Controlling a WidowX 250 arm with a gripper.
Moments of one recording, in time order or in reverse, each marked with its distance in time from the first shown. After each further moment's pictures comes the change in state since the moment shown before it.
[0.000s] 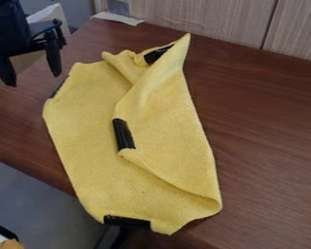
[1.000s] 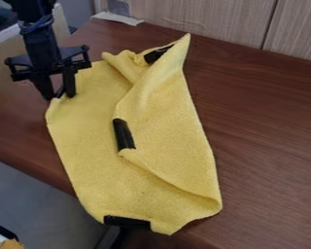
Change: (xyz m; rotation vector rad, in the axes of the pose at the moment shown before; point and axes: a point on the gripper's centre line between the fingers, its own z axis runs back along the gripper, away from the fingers) arm -0.001 0.020 -0.041 -0.040 -0.034 -0.042
